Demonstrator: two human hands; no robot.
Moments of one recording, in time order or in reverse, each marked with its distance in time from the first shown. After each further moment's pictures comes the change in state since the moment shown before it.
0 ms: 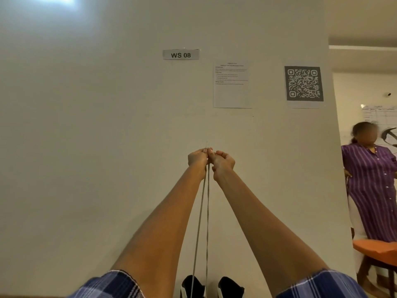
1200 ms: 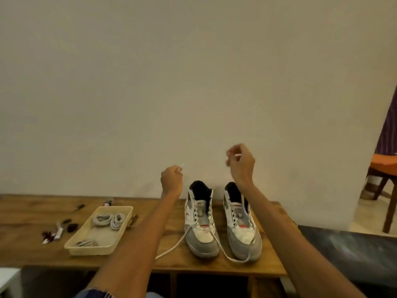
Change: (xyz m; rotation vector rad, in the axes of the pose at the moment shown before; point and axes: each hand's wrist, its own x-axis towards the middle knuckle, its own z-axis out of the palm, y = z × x) left_hand -0.023 -0.300 -0.184 0.897 0.150 0.030; right_hand 0.002 0.229 -0.175 -0.692 -0.059 -0.379
